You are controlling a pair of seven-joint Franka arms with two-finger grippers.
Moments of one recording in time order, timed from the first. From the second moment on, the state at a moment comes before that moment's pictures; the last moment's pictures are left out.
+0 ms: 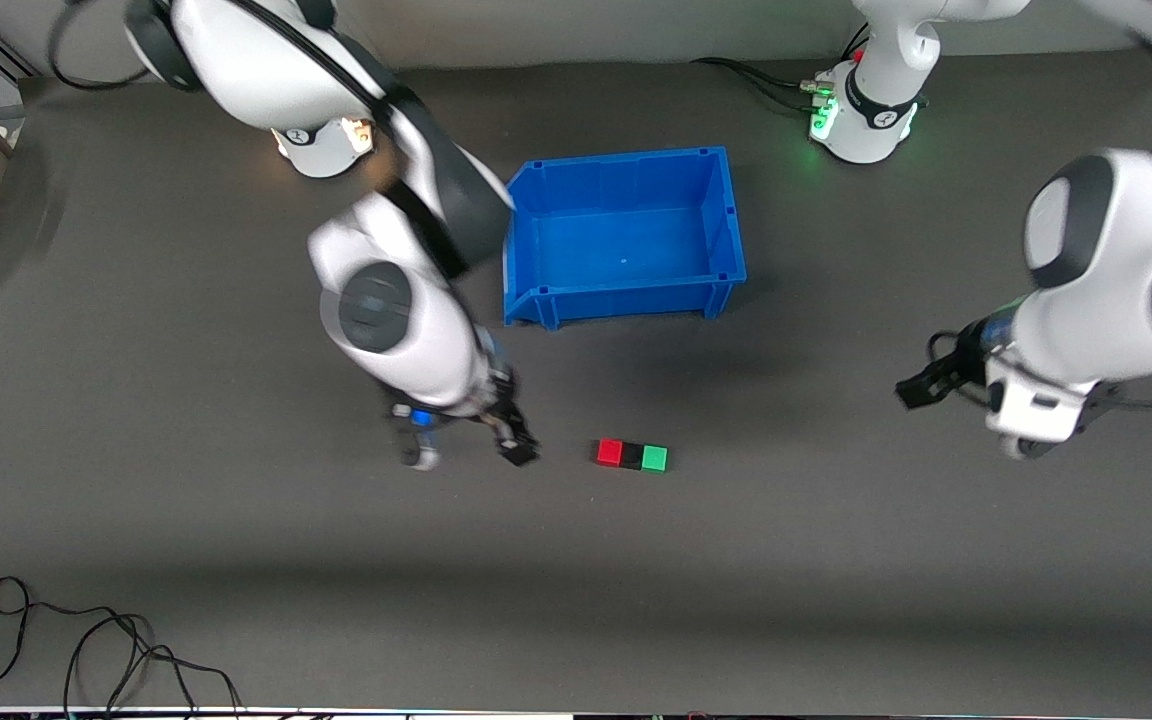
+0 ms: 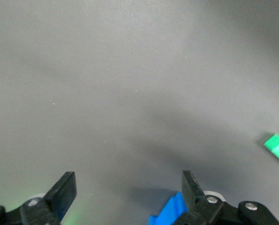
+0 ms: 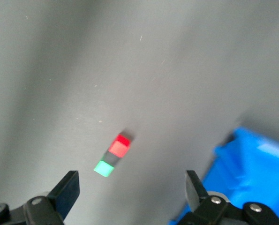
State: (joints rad) left arm -0.09 0.21 -0.03 -1.65 -0.04 1.68 -0.61; right arm 0.54 0.67 -0.06 -0.98 0.19 1.66 1.56
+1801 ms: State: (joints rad) left arm -0.02 0.00 0.00 -1.66 0.02 1.62 0.06; right arm 0.14 0.08 -0.10 -1.50 0.07 1.40 0.19
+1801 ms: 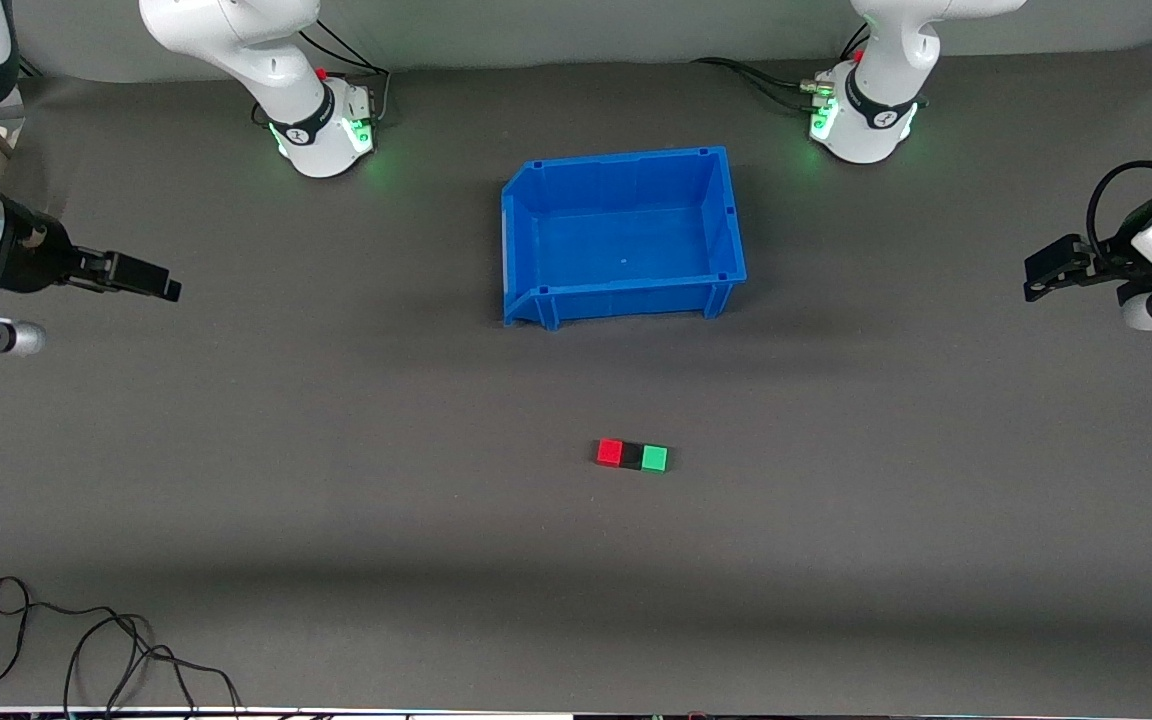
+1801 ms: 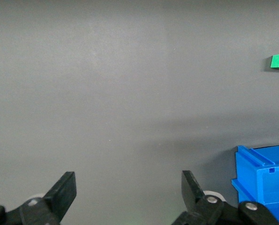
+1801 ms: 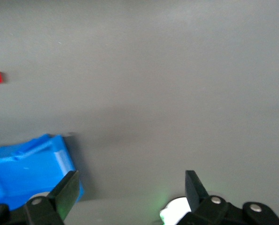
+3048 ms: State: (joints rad) left arm -0.01 0.02 0.00 -1.63 0.02 1.61 0.06; right arm 0.07 0.03 0.01 -1.56 0.01 1.63 0.12
